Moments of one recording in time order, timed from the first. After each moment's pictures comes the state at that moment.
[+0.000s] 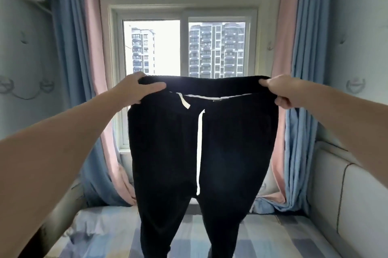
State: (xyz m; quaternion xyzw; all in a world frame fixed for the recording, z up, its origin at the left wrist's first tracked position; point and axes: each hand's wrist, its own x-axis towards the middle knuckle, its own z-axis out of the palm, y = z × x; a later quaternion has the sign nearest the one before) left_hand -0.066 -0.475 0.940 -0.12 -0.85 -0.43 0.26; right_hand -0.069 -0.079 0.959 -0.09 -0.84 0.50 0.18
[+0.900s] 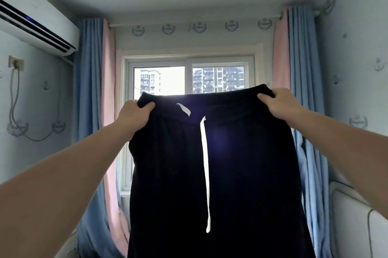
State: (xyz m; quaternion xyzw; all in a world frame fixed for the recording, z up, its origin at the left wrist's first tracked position) left_hand -0.037 -0.461 0.995 -0.02 -0.76 -0.53 0.37; right_hand -0.053 -0.089 1.021 0.07 -0.81 0.44 0.39
